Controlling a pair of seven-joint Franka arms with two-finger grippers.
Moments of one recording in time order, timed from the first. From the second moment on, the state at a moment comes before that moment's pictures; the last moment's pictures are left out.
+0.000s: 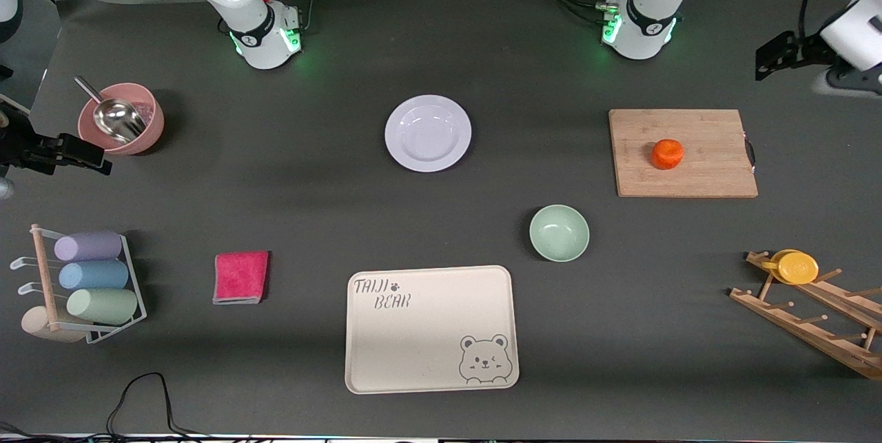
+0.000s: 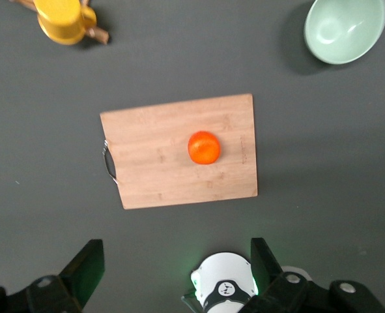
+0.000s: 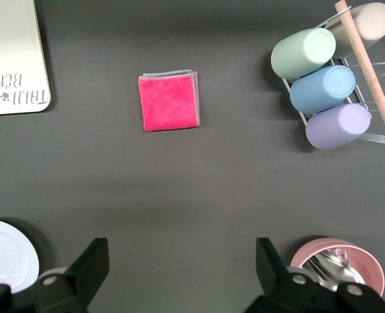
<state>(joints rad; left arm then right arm) 0.03 -0.24 -0.03 -1.91 0.05 1.48 0.12 0.03 0.08 -0.10 -1.53 0.01 1.56 -0.03</state>
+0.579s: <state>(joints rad) 0.03 -0.38 -0.03 -2.62 0.05 2.23 0.01 0.03 0.08 -0.10 -1.53 0.01 1.55 -0.03</state>
